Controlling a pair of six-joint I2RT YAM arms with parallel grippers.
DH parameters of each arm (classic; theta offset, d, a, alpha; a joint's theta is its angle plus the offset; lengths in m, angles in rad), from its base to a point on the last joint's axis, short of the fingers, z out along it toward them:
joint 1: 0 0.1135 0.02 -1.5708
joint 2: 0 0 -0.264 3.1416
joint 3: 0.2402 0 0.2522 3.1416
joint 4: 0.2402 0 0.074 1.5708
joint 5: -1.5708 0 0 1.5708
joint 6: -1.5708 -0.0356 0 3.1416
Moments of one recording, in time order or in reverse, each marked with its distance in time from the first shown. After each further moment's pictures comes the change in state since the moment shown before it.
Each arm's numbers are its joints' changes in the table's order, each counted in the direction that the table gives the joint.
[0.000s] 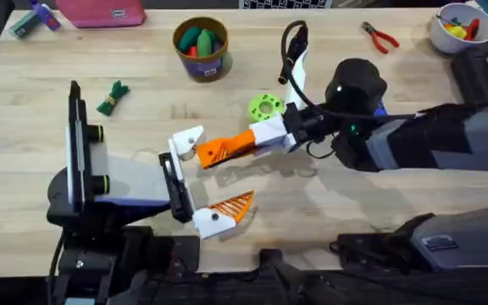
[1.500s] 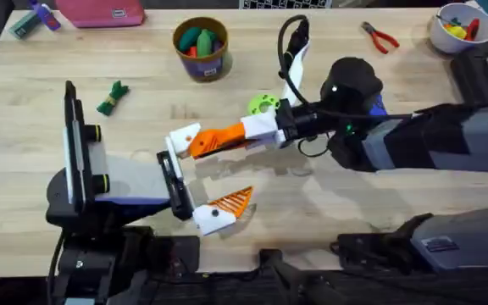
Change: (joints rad) left arm 0.000 0.000 0.000 -0.005 0.031 -0.001; right arm 0.038 0.000 0.021 -0.002 -0.127 0.020
